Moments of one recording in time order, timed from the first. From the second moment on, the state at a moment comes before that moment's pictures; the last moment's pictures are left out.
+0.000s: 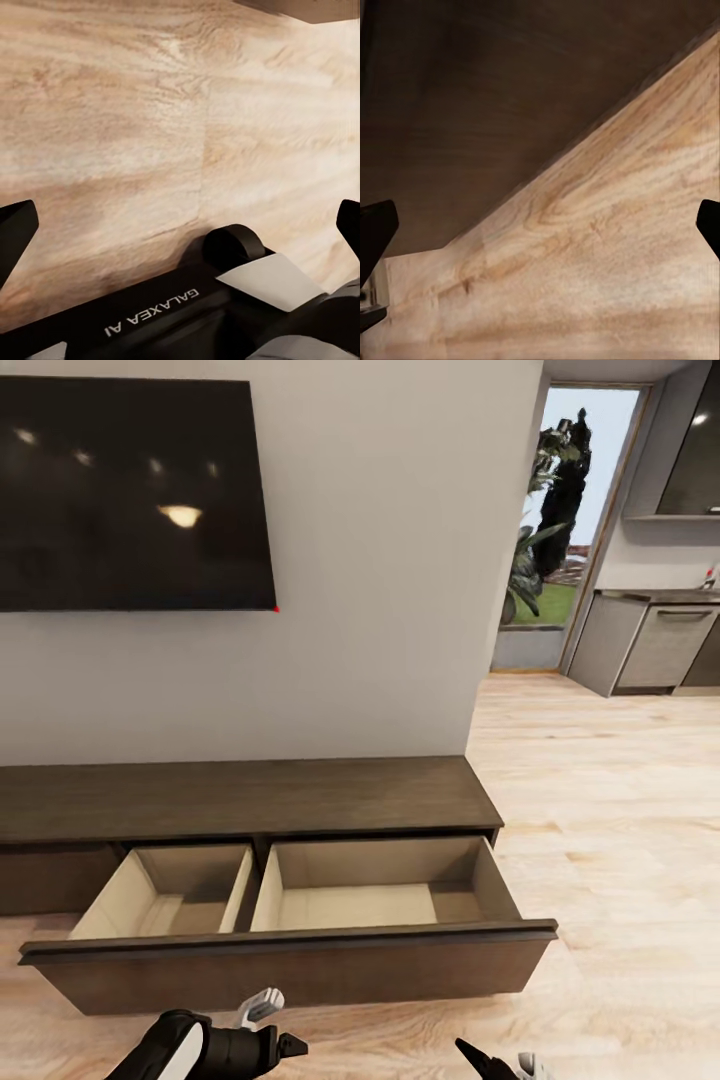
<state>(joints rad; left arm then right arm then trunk) -0.36 0.09 -0.14 -0.64 0.41 0.77 -0.48 -0.33 -0.12 -0.06 -0.19 -0.69 0.11 0.80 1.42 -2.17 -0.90</state>
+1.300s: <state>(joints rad) -0.36 0.07 -0.16 -0.62 0.41 0.74 -0.33 -0.33 -0.12 -0.06 -0.17 -0.69 0.10 0.79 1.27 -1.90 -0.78</state>
